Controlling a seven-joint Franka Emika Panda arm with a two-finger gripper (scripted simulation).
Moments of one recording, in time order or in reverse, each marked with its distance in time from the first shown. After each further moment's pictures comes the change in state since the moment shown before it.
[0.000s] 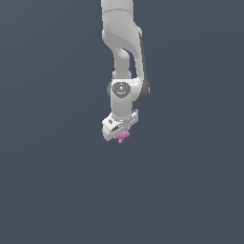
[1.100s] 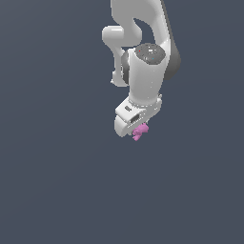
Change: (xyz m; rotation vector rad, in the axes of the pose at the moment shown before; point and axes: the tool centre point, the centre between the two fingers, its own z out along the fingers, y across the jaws) arm 0.096 -0.008 -0.149 0.000 0.002 -0.002
